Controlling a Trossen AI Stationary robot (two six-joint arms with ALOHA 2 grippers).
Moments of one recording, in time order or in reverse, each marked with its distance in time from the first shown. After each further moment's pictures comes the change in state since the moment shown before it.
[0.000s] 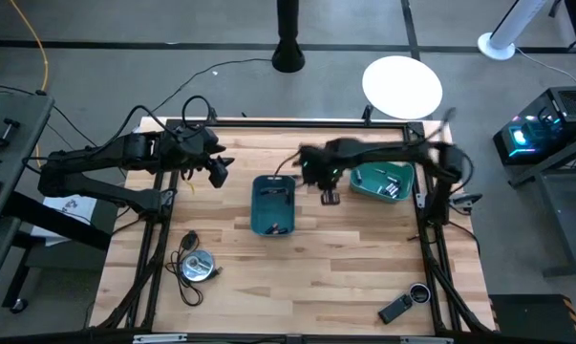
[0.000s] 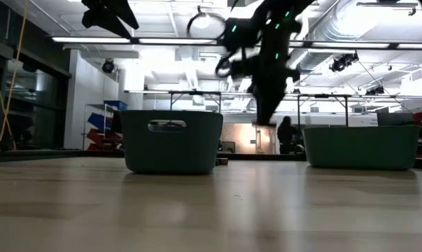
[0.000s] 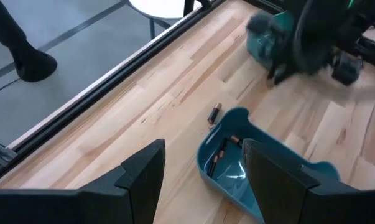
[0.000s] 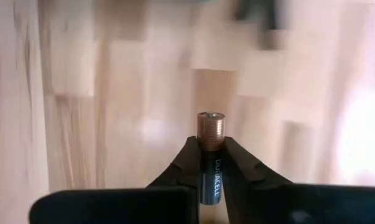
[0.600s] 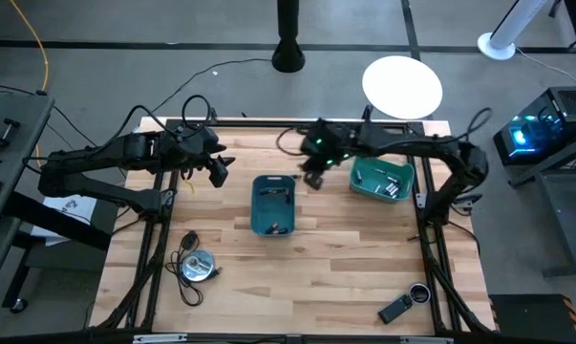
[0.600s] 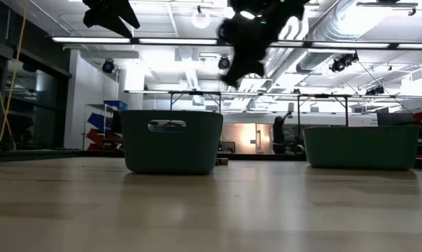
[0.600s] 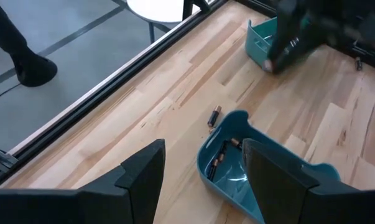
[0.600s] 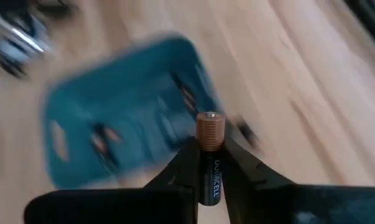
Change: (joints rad) left arm 0.000 0.000 0.000 0.015 -0.002 0.019; right arm -0.031 -0.167 0.000 0.306 -0.114 0.456
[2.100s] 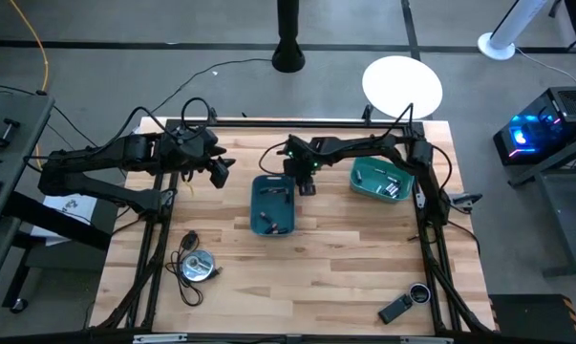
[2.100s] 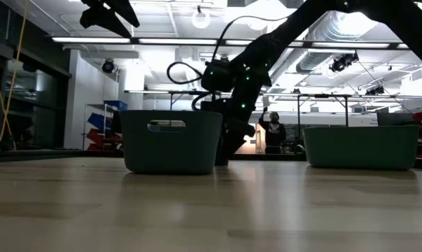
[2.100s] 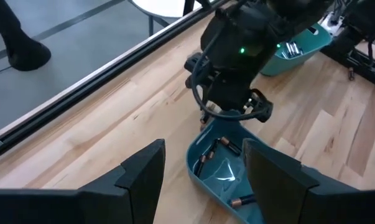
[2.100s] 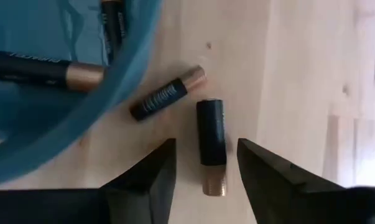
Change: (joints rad) left arm -0.025 0.003 0.000 -0.012 -0.008 -0.106; right arm -0.087 0.449 0.036 0.146 0.041 -0.617
